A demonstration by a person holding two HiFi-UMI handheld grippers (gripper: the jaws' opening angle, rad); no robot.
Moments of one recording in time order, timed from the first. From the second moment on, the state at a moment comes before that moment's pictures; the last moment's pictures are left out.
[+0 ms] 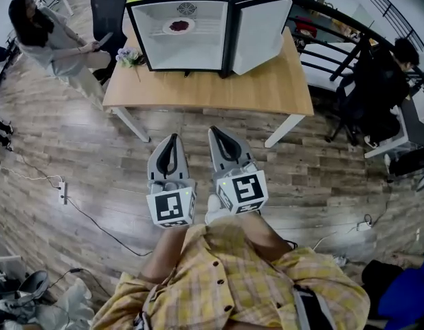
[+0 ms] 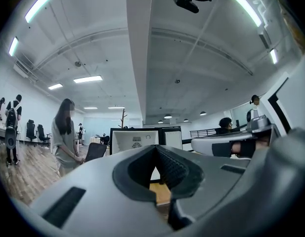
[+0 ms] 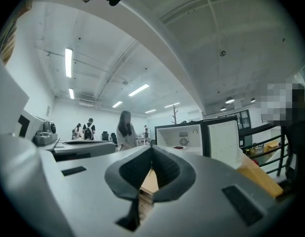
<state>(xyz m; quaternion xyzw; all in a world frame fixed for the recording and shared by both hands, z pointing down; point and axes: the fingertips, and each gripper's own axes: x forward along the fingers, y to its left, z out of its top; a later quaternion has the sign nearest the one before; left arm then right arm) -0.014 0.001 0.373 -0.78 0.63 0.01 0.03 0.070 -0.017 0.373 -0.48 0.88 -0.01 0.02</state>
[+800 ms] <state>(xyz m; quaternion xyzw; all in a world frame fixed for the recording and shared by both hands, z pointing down) -0.028 -0.138 0.378 -0.77 0.63 -0.01 0.02 0.059 -0.168 0.384 -0.47 0.88 -0.05 0.02</state>
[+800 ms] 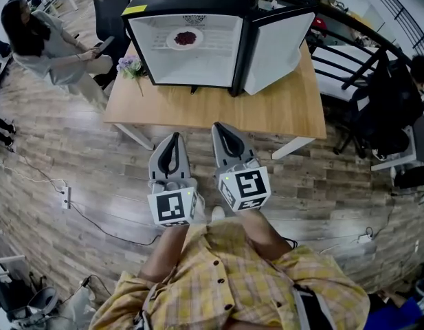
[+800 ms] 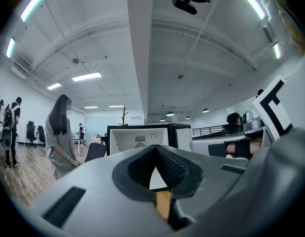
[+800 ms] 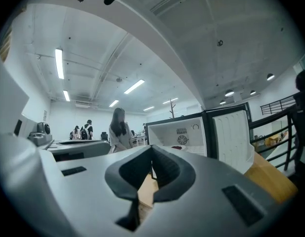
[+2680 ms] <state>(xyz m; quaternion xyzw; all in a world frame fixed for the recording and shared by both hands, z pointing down) -0.121 -0.336 0.388 -0.79 0.61 0.01 0.02 -0.025 -0.454 0.509 -0.36 0.59 -0.63 0.36</state>
